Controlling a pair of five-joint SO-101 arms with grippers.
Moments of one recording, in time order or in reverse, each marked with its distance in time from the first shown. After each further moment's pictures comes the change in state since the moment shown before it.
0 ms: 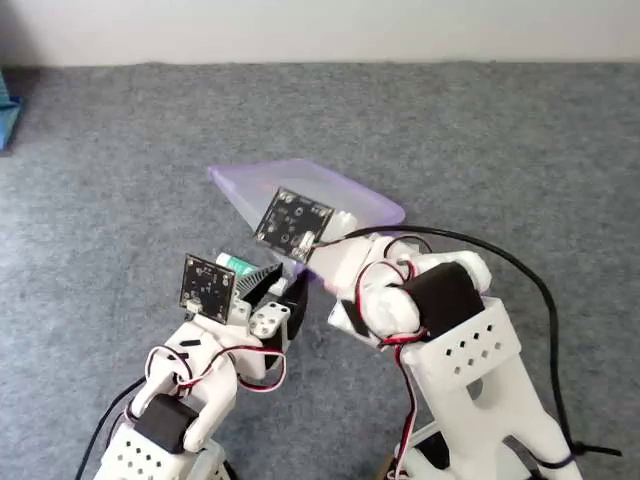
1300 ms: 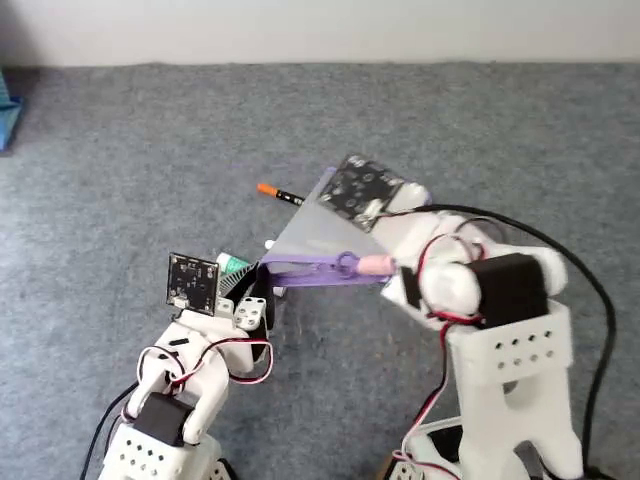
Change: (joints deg) left arm -8.6 -0.4 4.0 -0.2 -0.1; right arm 19.3 0.0 -9.1 5.1 7.6
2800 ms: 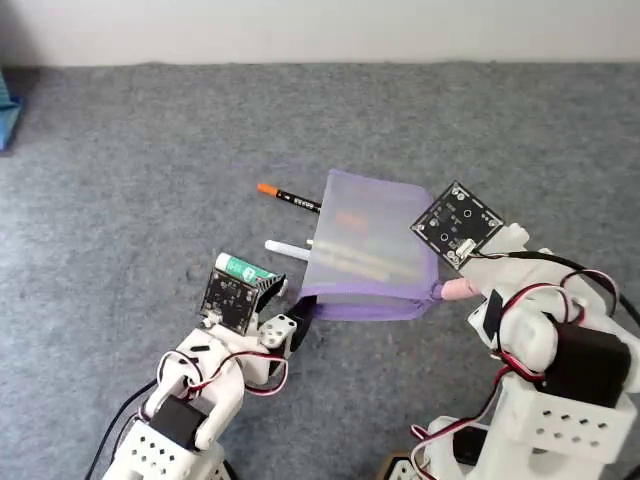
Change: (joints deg) left arm 7.1 0.4 6.5 -8.1 -6.9; right arm 25.3 -14.4 7.8 0.2 16.4
